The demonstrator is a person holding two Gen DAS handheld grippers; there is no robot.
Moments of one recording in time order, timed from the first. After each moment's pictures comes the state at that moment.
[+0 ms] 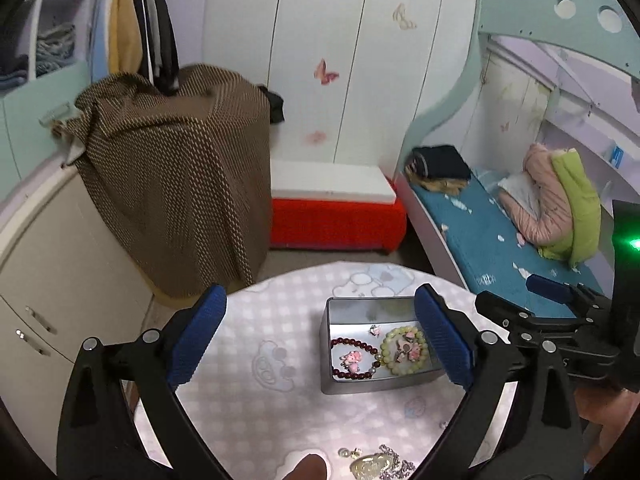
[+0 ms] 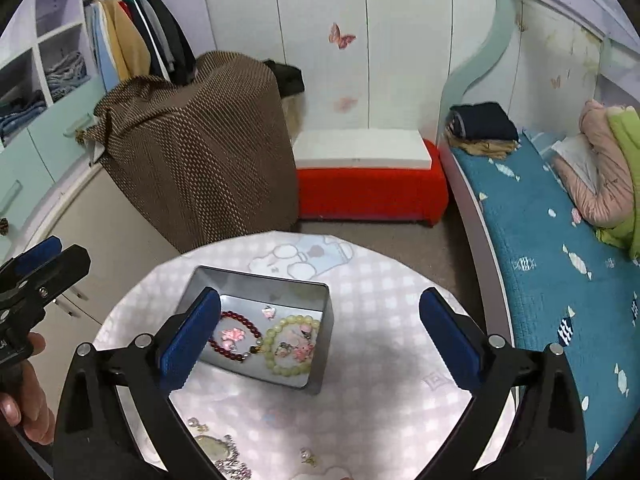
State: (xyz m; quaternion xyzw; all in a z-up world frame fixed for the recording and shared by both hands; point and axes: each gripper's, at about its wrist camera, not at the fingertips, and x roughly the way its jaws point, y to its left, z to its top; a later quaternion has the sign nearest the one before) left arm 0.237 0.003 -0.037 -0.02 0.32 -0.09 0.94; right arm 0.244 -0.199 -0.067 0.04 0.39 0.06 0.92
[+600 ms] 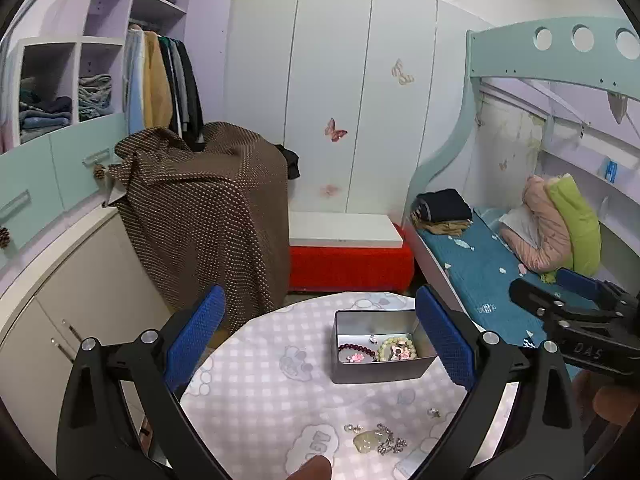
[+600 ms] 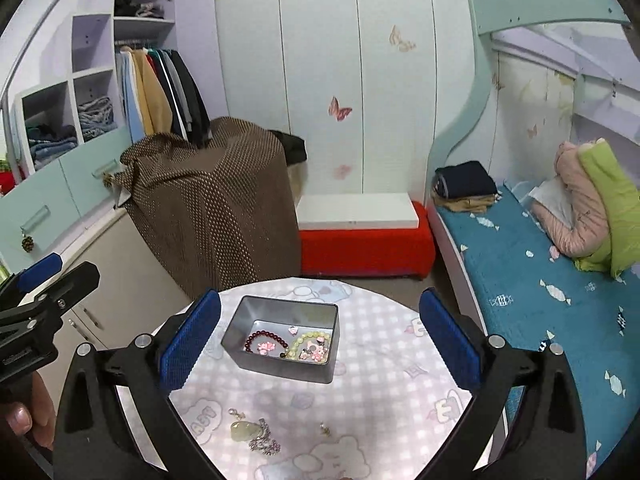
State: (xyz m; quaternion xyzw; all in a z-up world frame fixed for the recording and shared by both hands) left arm 0.134 0.018 0.023 -0.01 0.23 -0.07 0.97; right arm 0.145 -0.196 0.003 0.05 0.28 0.05 0.96
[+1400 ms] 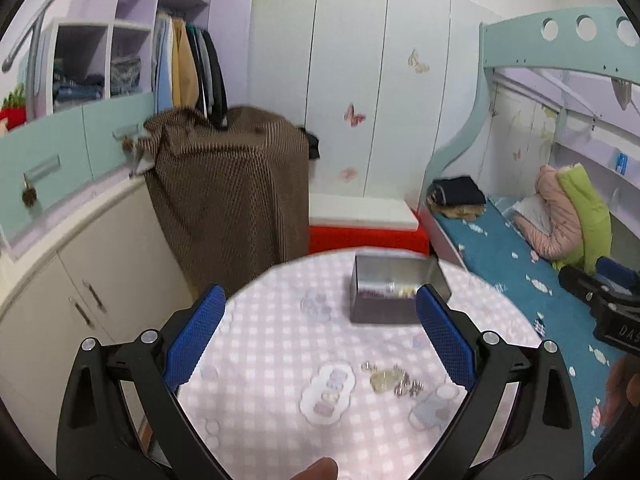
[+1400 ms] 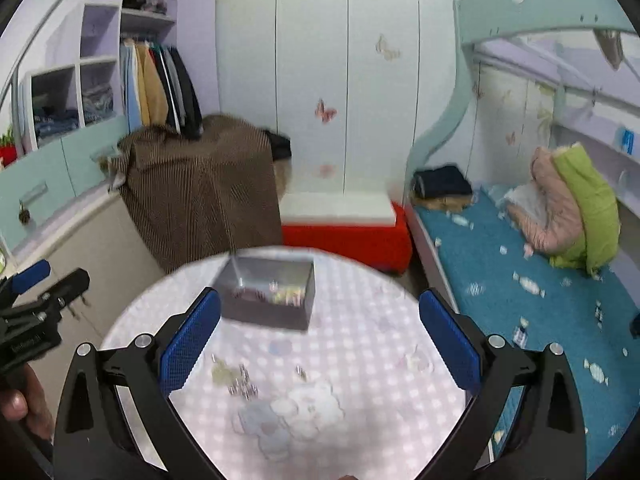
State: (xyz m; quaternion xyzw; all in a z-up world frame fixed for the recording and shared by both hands) left arm 0.069 0.027 -0.030 -0.01 0.26 -0.03 0.96; right arm 0.074 -0.204 -0.031 0.02 0.28 0.02 0.96
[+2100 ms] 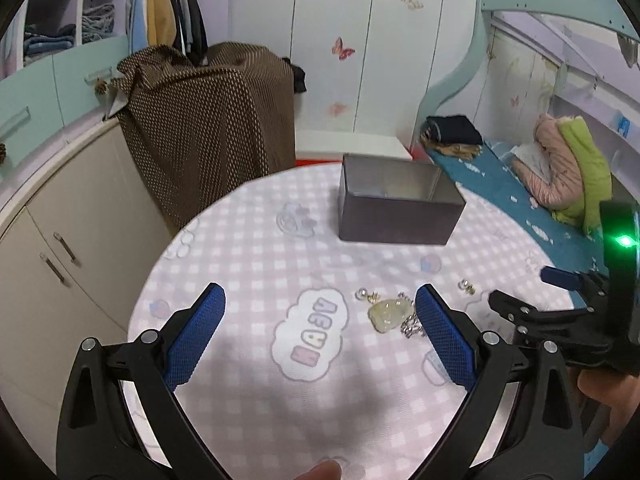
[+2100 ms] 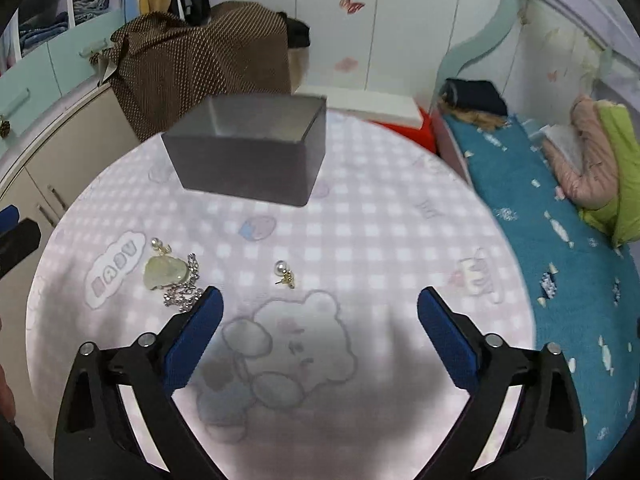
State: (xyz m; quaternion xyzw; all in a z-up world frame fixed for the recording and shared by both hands) left arm 0.095 0.007 -0.131 0.00 0.35 -0.05 0.93; right arm 0.130 -0.193 -0.169 -0.02 0.44 0.06 0.90
